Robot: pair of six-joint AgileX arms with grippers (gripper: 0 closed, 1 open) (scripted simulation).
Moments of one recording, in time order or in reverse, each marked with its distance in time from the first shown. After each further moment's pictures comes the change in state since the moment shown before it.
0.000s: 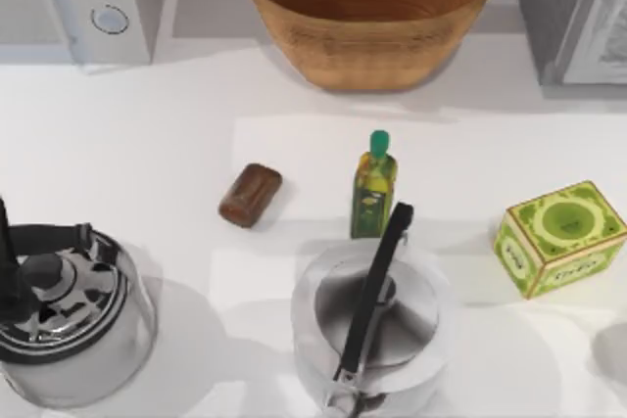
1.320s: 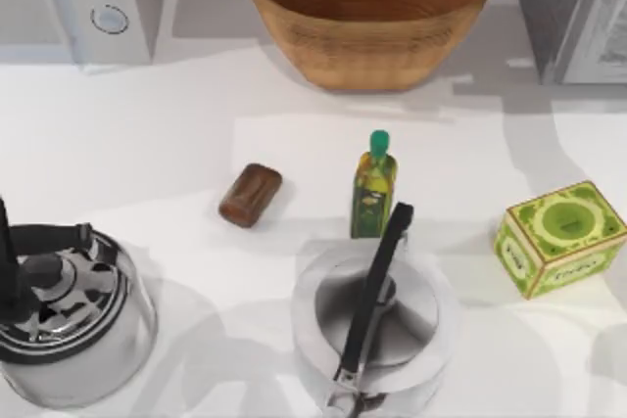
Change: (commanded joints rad) left arm 0.000 0.000 0.000 0.000 0.000 0.000; right arm 1.422 -0.055 -0.028 -0.048 1.420 0.002
